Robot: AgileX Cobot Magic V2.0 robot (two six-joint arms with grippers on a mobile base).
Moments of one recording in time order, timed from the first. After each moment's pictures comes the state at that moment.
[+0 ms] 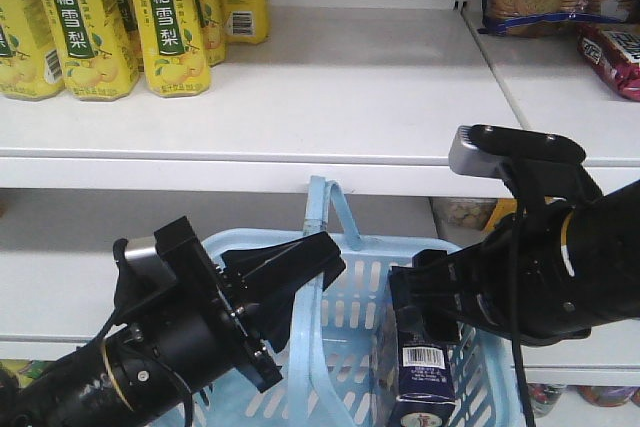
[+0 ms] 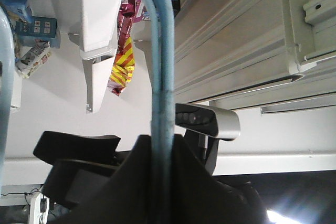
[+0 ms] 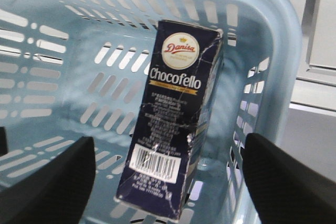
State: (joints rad) left arm -0.79 1.40 -0.43 0.21 -1.11 -1.89; right arm 0.69 1.19 -1.08 0.02 1.08 0.60
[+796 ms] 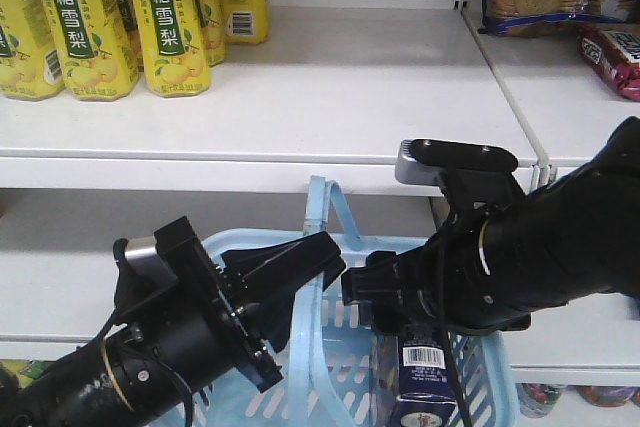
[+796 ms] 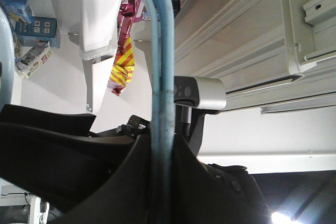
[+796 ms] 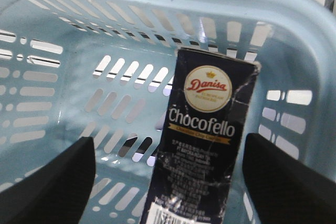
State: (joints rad) left arm -0.79 1.40 -0.43 0.21 -1.11 -1.89; right arm 0.72 1.31 -1.08 -0.02 0.97 0.64
